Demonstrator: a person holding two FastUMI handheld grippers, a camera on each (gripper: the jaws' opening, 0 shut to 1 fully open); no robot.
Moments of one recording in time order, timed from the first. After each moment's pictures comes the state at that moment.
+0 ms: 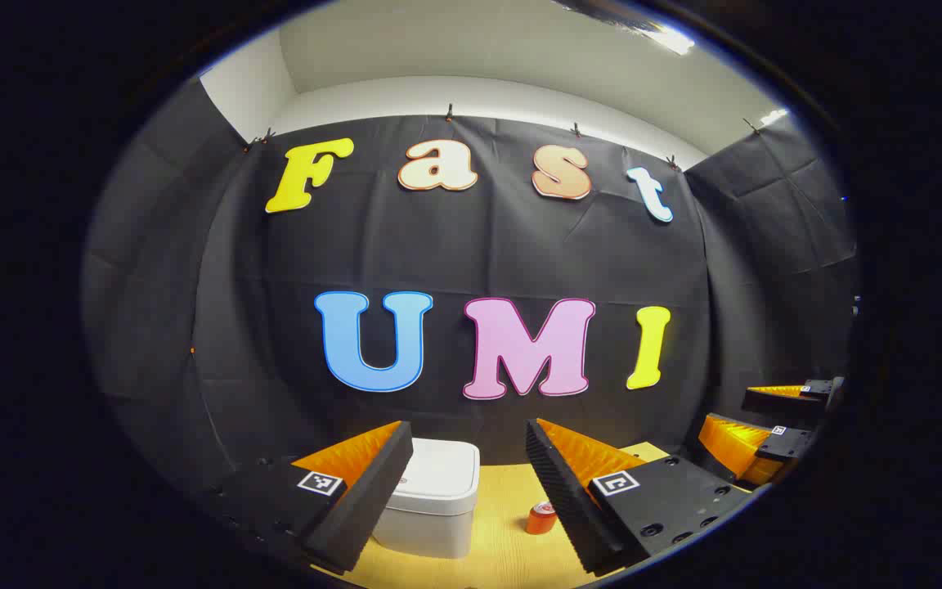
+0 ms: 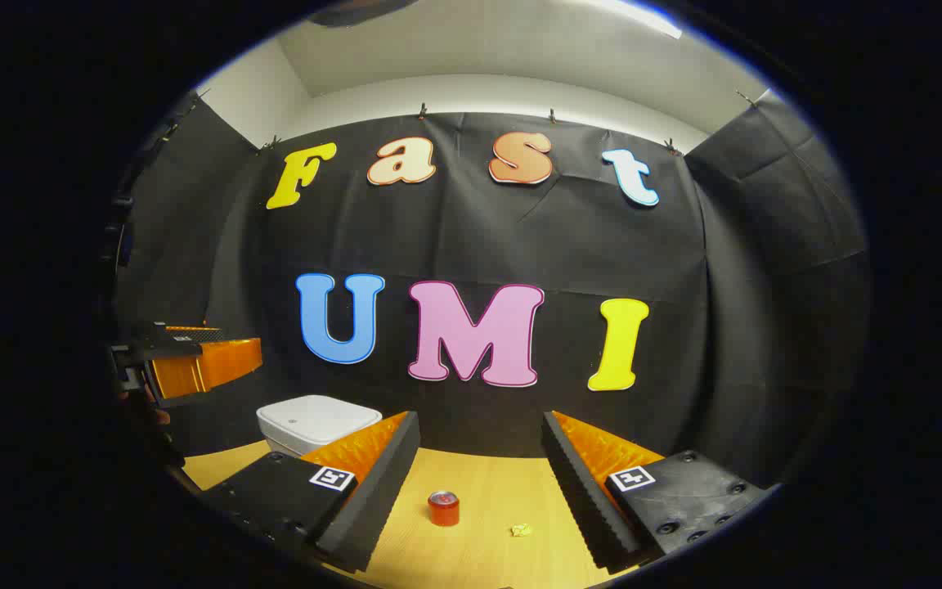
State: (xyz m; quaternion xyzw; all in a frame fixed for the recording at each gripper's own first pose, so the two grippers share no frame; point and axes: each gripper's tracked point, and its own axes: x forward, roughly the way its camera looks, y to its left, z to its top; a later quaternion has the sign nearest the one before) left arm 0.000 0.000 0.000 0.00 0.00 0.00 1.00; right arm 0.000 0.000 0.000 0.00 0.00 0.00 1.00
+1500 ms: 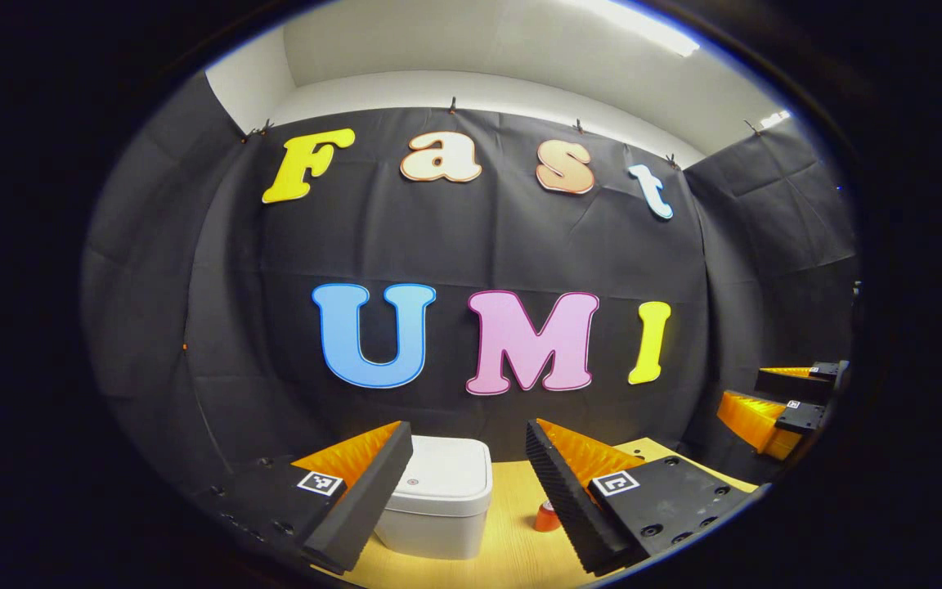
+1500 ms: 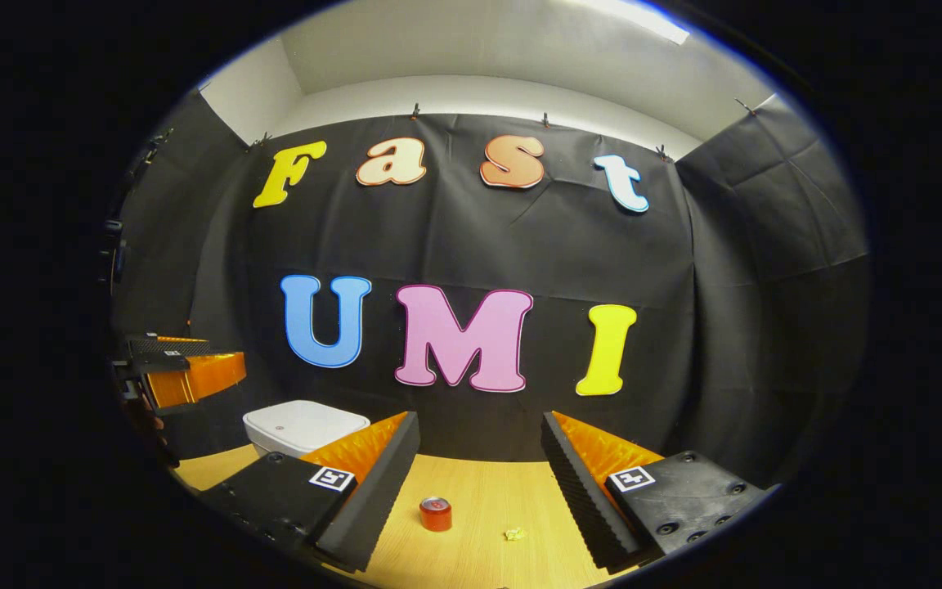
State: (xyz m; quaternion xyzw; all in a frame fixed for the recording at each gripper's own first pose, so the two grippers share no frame) left arm 0.020 0.029 -0.014 0.00 0.01 -0.01 1.00; right arm 0.009 0.002 0.003 0.00 0.00 -0.03 1.00
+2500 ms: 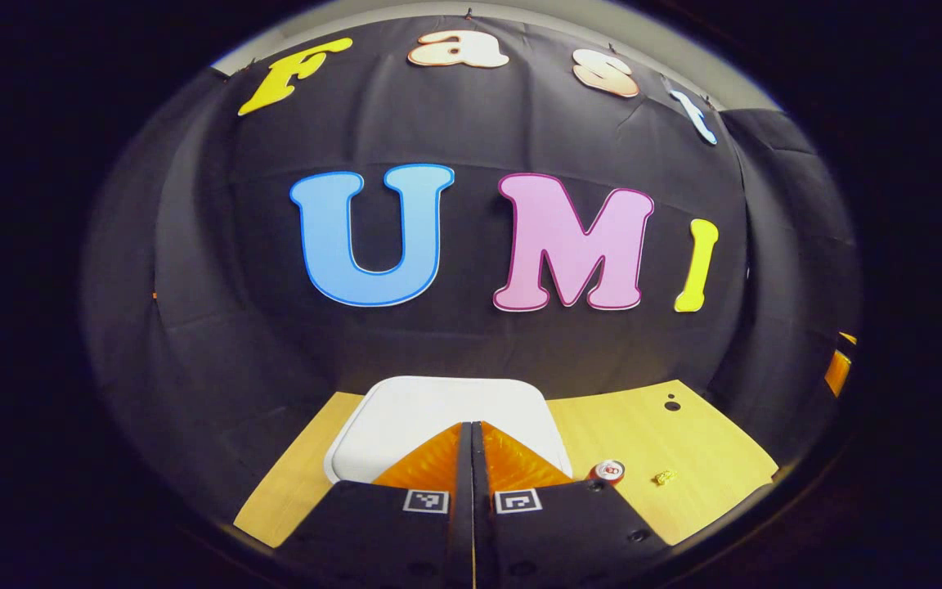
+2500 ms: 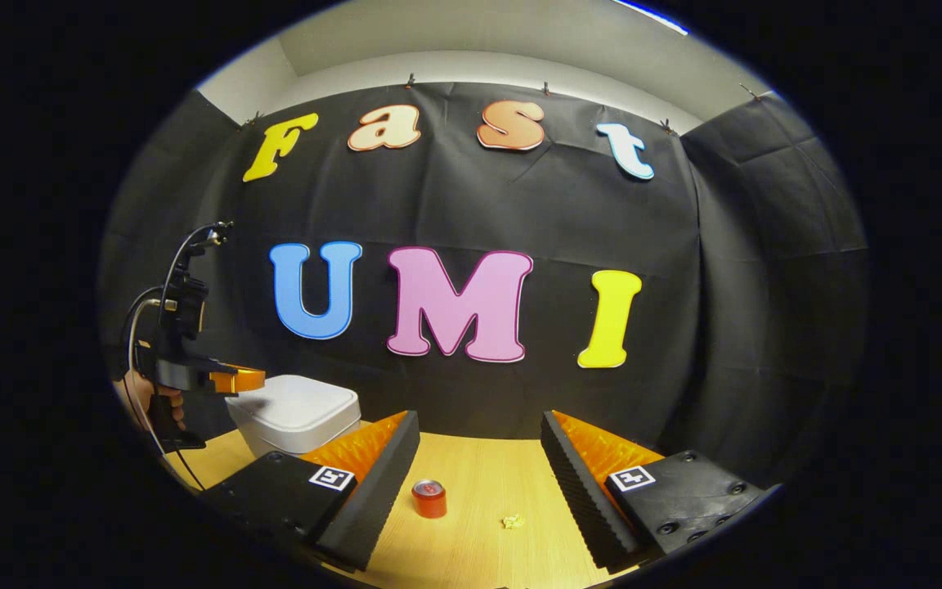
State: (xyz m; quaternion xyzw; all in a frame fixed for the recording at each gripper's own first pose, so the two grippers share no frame) left arm 0.148 0.081 -0.145 -0.01 0.19 -0.02 0.98; right arm 0.038 -0.011 -0.044 0.00 0.06 -0.03 1.00
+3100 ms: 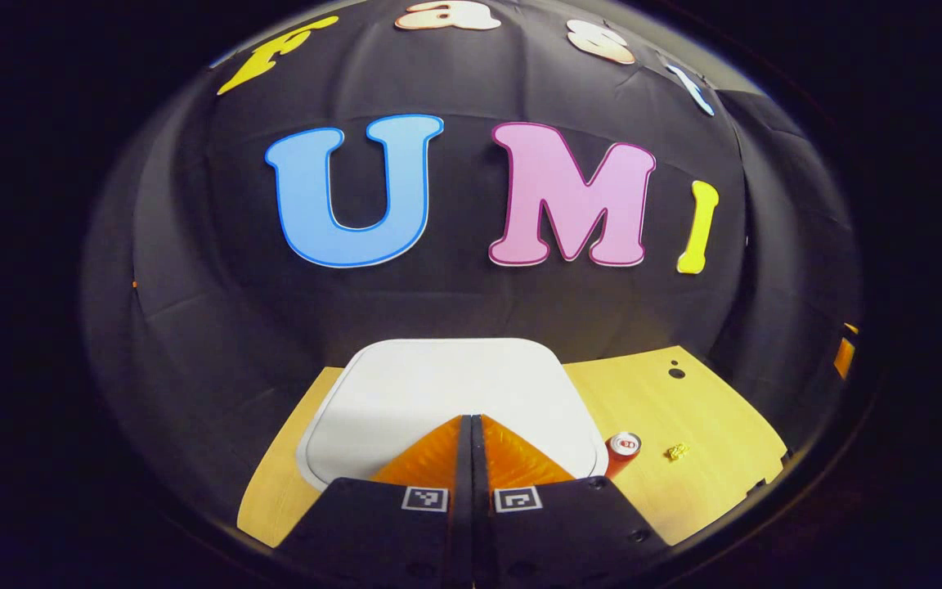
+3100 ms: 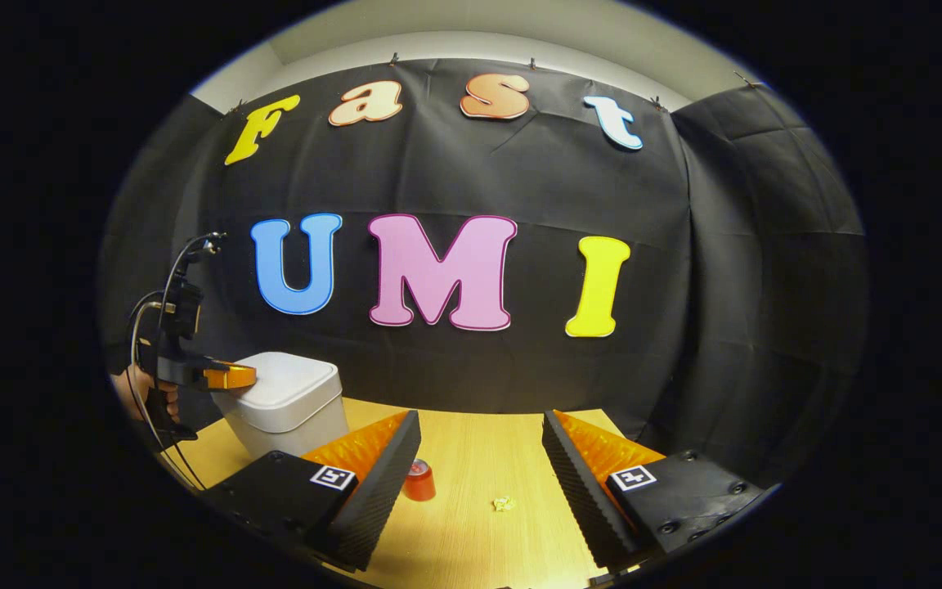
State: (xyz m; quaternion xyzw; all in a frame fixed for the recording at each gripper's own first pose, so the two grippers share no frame) left arm 0.159 0.084 -0.194 0.02 0.24 -0.04 0.97; right arm 0.041 -0.031 -0.078 0.01 0.11 -0.05 0.99
